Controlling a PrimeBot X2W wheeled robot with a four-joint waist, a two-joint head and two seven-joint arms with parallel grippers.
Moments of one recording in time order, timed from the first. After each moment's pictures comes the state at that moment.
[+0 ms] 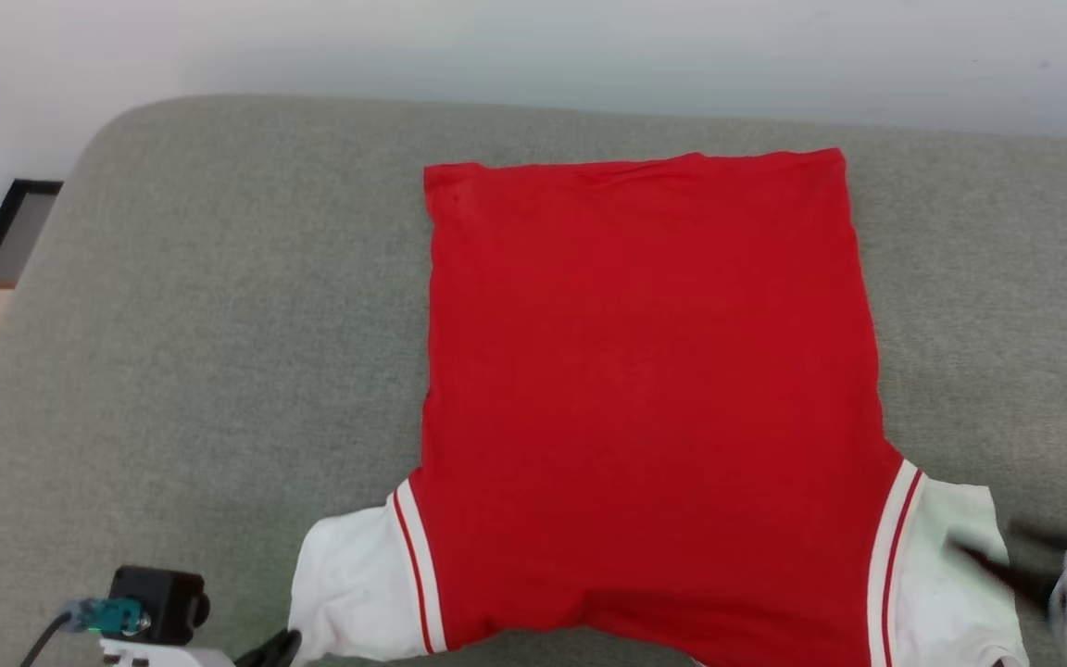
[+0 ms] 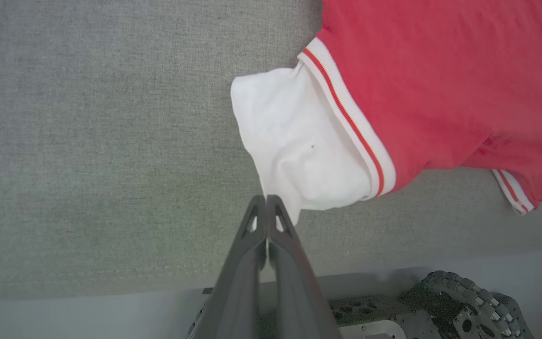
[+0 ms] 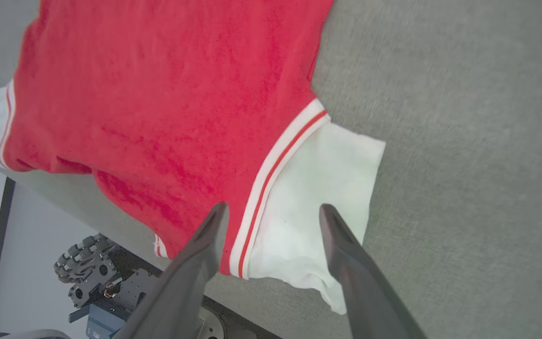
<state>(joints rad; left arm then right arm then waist) -0.19 1.07 -0.89 -0.36 -1.28 0.50 0.07 -0.03 -0.36 -0.10 -0.36 0.67 0.13 1.23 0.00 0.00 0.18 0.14</state>
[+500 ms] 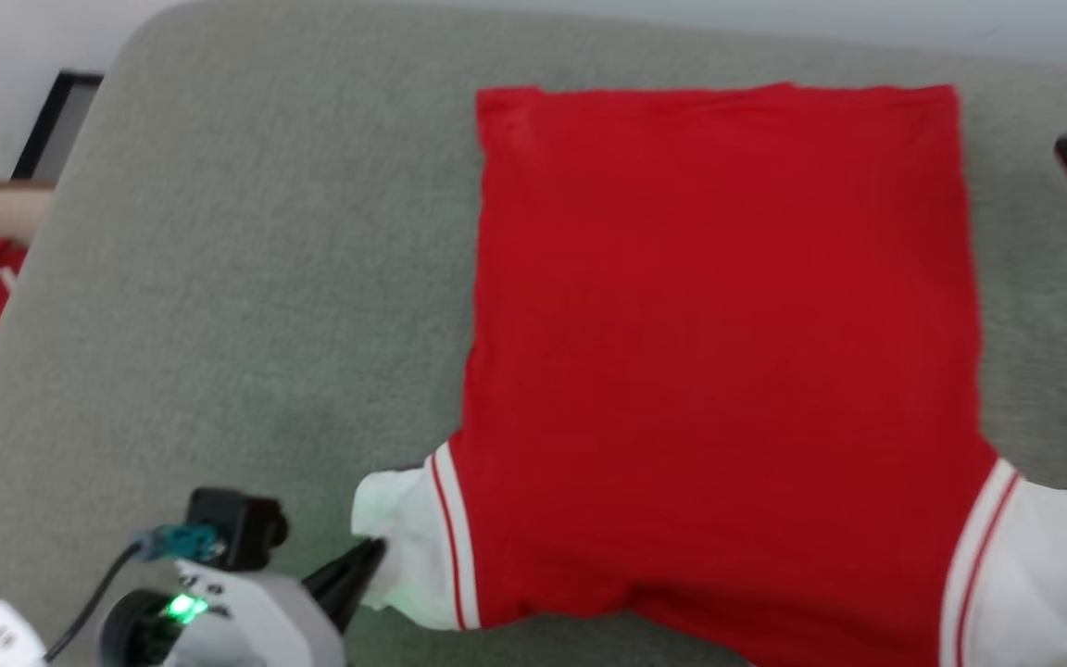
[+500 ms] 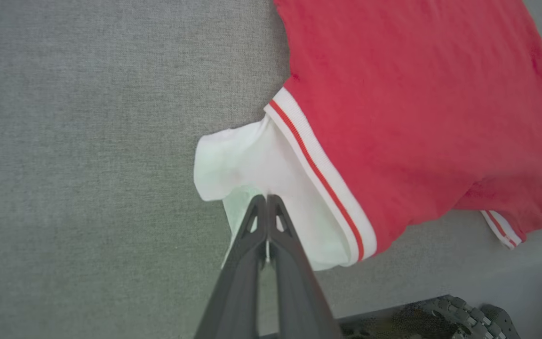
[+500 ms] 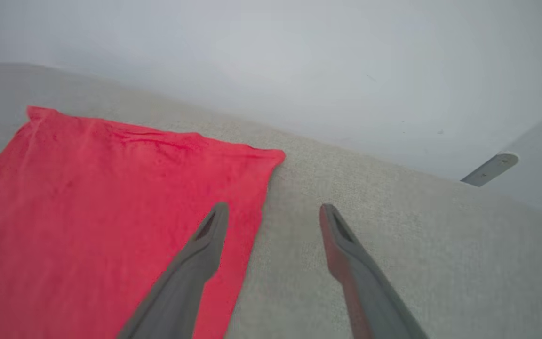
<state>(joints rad) -0.34 0.94 -0.92 -0.31 -1.18 0.41 0.08 -0.67 -0.48 0.03 0.10 0.45 0.13 0.74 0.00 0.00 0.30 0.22</state>
